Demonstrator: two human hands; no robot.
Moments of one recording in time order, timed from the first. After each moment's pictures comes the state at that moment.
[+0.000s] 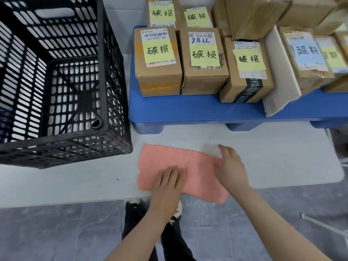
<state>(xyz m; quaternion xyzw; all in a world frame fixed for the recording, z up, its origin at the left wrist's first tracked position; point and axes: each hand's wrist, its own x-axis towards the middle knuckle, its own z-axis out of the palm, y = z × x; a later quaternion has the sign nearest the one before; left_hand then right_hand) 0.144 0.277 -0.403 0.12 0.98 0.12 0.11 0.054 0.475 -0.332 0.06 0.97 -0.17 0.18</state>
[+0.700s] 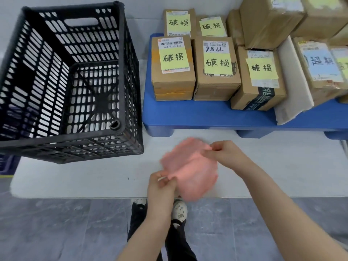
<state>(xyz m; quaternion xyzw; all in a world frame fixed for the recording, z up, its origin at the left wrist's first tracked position) 0.131 0.272 -0.281 -0.45 0.58 0.67 0.07 -0.002 0.434 -0.275 0.07 0.86 -0.39 0.32</state>
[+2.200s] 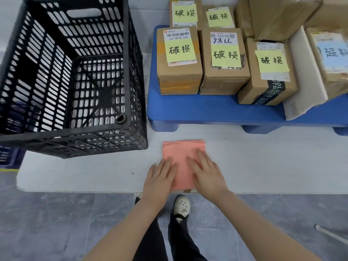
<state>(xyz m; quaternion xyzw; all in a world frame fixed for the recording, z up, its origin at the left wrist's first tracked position) 0.133 0.218 -0.382 0.05 0.98 0.10 0.15 0.081 0.406 -0.379 -0.23 0.95 -0.12 0.15</state>
